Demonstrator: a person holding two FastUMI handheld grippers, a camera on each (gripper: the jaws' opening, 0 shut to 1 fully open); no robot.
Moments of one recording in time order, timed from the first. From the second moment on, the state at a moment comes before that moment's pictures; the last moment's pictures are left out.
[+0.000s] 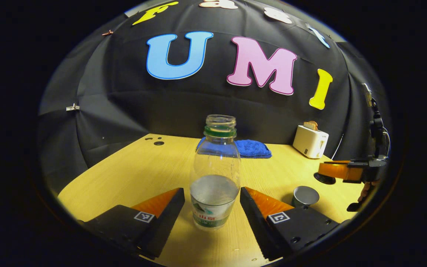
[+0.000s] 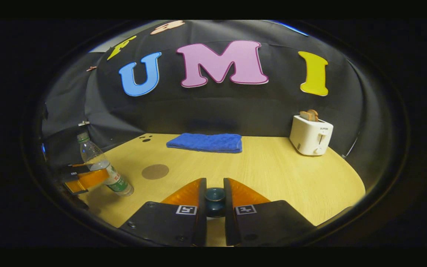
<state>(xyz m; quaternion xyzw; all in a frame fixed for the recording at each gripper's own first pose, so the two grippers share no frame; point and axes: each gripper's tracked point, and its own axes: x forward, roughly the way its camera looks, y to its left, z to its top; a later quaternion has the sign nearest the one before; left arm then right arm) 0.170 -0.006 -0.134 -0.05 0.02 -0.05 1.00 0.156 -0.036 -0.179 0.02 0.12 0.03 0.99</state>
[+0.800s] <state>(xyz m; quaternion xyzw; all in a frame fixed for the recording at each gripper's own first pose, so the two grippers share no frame) 0.203 -0.020 -0.134 0.03 0.00 -0.05 1.00 0.132 -0.070 -0.211 0.04 0.15 -0.01 0.99</state>
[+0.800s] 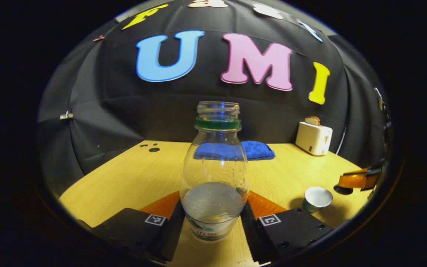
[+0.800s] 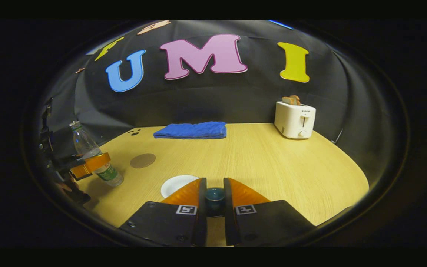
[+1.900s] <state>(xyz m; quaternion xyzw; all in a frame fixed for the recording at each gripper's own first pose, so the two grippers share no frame) 0.226 -0.098 -0.135 0.51 -0.03 -0.06 0.86 0.093 -0.194 -0.218 0.05 0.14 -0.08 0.99</state>
